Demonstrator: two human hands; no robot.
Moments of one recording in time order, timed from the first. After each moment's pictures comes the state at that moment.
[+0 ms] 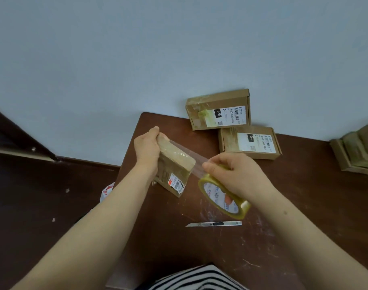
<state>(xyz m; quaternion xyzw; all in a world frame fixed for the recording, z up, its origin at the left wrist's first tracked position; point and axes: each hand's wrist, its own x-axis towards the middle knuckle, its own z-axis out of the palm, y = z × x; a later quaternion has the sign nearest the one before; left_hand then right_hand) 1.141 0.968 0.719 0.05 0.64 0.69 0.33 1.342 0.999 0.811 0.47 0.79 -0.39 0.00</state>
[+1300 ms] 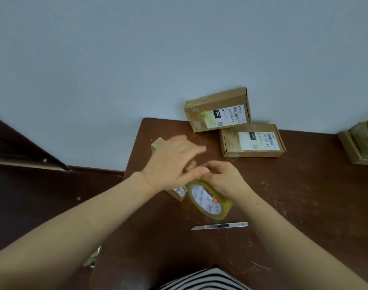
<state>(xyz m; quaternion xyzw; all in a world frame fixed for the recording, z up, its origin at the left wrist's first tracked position) 1.163 0.954 0.747 0.76 0.59 0.24 -0.12 1.330 1.011 0.750 0.47 0.71 -0.52 -0.05</state>
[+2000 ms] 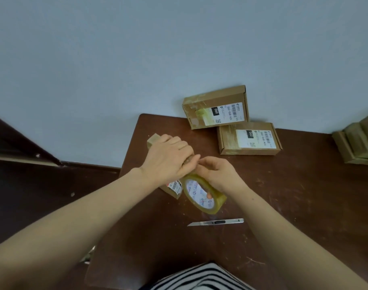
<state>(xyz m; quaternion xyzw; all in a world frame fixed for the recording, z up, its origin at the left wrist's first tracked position) 1.166 0.952 0.744 0.74 0.62 0.20 -0.14 1.326 1.009 0.753 0.46 0.67 -0.58 -0.05</state>
